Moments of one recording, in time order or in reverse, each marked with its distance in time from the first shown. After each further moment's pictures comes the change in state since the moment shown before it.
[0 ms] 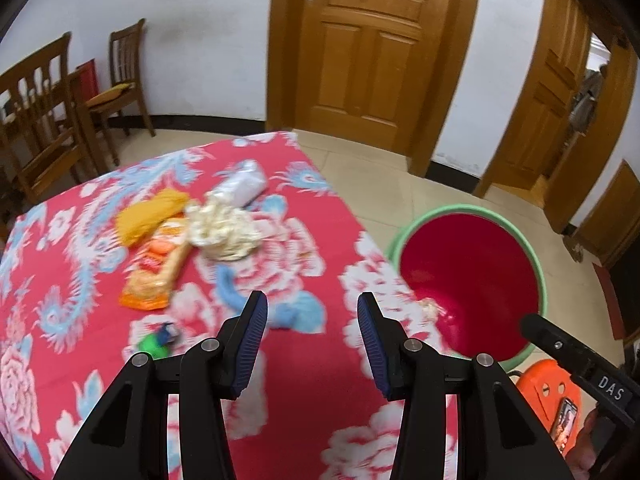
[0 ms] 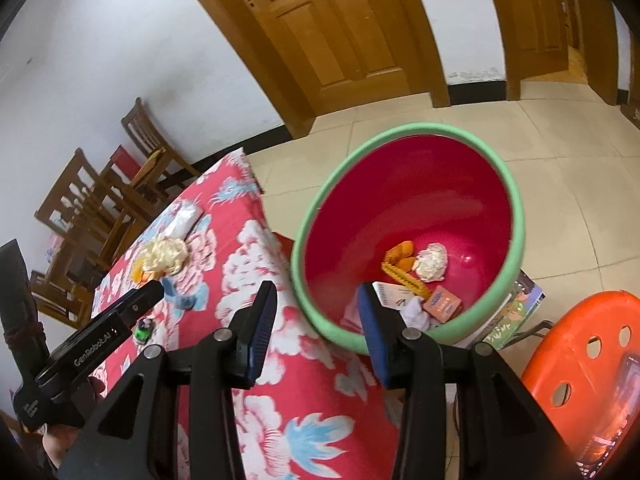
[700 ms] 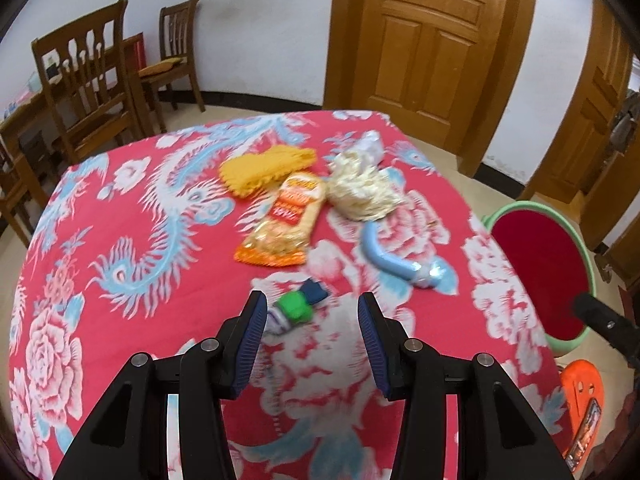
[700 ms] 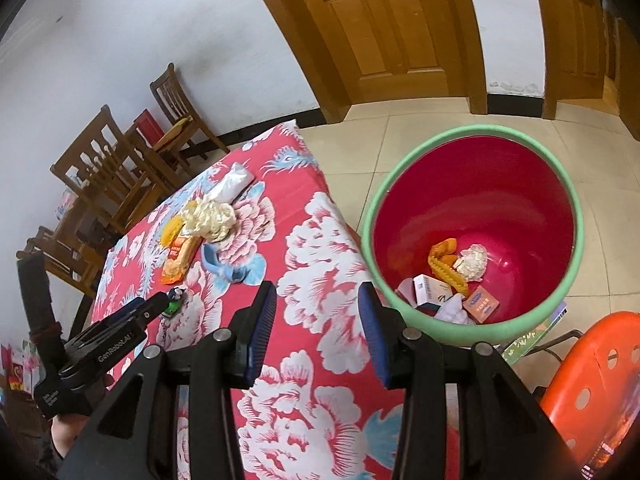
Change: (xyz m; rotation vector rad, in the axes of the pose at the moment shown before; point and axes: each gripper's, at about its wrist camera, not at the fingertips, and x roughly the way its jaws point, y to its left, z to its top) left arm -0.003 0.089 -0.029 -0.095 0.045 0.125; right arm 0.017 0.063 -0.016 -0.128 0.046 0.040
